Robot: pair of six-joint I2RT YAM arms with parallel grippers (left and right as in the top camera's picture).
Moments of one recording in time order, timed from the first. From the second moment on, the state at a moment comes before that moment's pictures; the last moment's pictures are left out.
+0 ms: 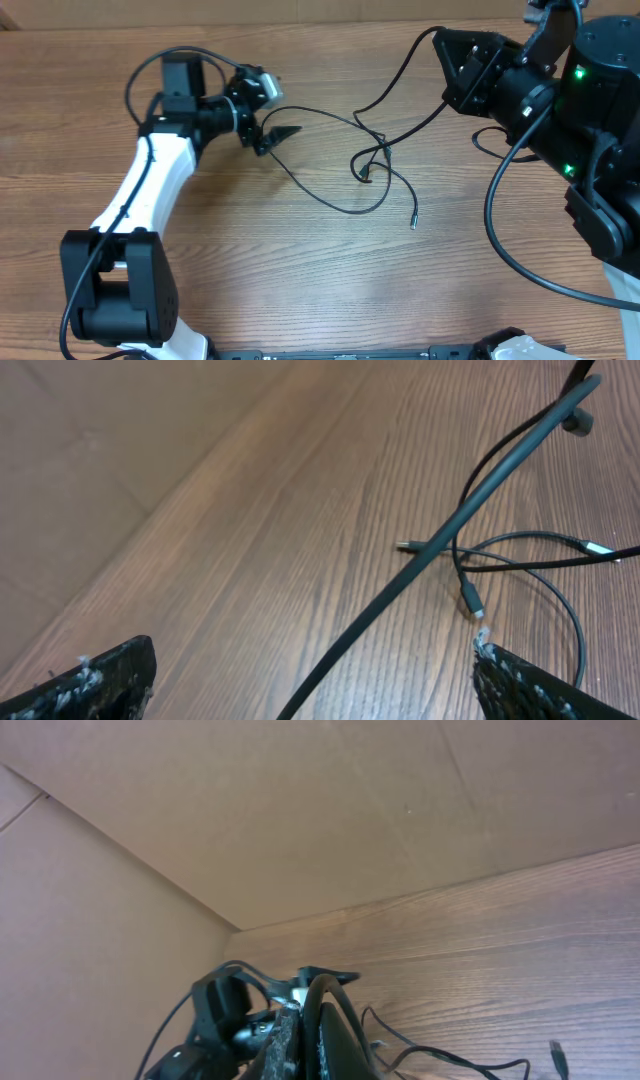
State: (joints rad) left arm -0.07 1.76 1.26 -0.26 0.89 0.80; right arm 0.39 1.35 2.01 -0.98 -0.11 0.65
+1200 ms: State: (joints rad) left arm -0.08 1.83 1.26 -0.57 0.32 0.46; right arm 0.24 1.35 2.01 -0.88 0.29 0.62
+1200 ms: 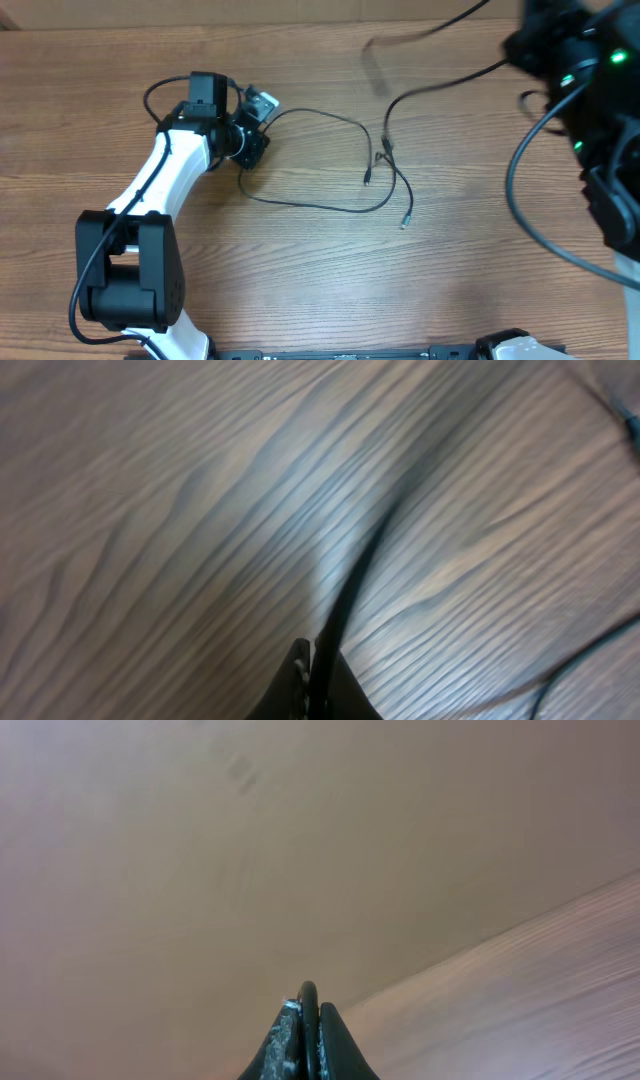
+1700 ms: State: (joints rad) left arm -0.08 1.83 1.26 -0.61 0.38 0.37; right arm -0.13 1.39 2.01 -0.68 0.37 0.58
